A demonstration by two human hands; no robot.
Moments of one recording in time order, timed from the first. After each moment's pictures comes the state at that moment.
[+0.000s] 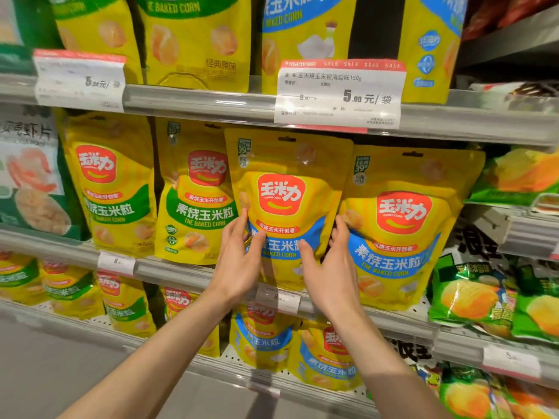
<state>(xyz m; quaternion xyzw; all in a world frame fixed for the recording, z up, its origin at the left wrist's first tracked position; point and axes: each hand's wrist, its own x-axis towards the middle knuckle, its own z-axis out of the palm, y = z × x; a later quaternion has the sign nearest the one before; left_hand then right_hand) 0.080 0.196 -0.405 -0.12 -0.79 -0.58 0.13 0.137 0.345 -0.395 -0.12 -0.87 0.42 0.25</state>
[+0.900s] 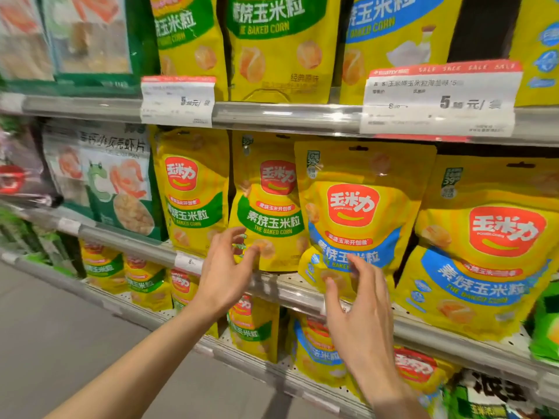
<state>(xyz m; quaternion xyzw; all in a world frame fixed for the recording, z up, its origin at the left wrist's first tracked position) 0.080 0.068 -0.400 -0.03 -0.85 -0.48 0.20 0.150 0.272 -0.433 -0.03 -0.84 0.38 0.38</state>
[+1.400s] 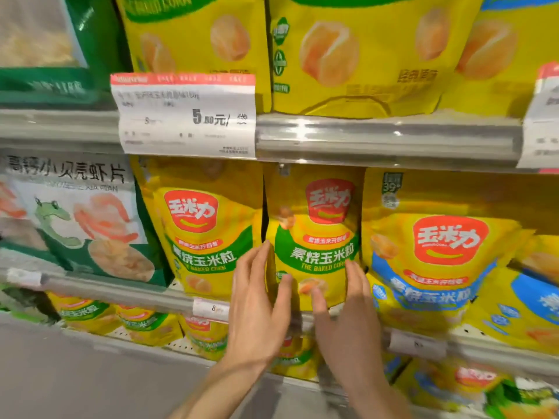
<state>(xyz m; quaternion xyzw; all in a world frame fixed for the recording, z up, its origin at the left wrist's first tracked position) 0.016 0.018 -0.403 -0.14 -0.85 -0.47 0.19 0.054 0.148 -0.424 -0.18 -0.87 0.38 0.27</state>
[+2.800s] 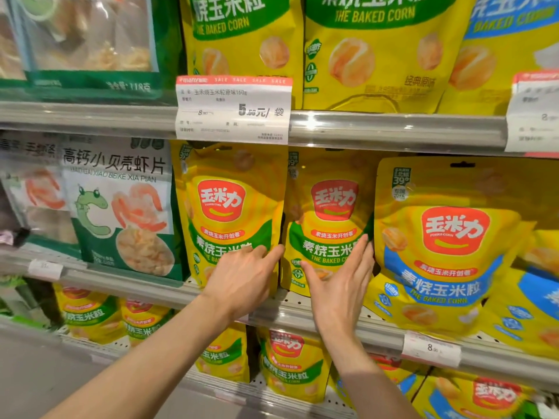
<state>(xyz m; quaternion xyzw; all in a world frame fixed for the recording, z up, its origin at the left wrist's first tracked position) -0.028 -0.039 -0.390 -0.32 -0.91 0.02 0.26 -0.009 0.124 -0.445 -0.23 -0.82 0.31 0.41</state>
